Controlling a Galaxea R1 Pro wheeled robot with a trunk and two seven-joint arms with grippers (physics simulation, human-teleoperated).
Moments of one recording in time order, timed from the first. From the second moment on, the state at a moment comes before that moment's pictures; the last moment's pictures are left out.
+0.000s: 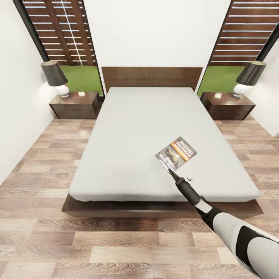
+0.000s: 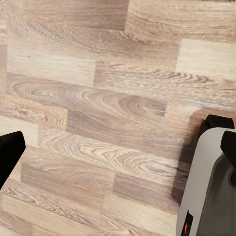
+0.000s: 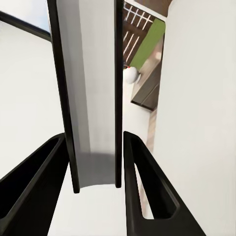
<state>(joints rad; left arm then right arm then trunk) -0.27 0.24 -0.40 -0.25 0.55 -0.19 0.17 -0.97 -0.09 -1.98 0.04 1.08 -0.06 1.17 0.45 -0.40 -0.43</state>
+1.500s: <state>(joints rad) -0.27 0.24 -0.40 -0.25 0.55 -0.20 0.17 -0.97 -0.08 -1.98 0.04 1.08 -0.07 1.17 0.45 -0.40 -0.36</state>
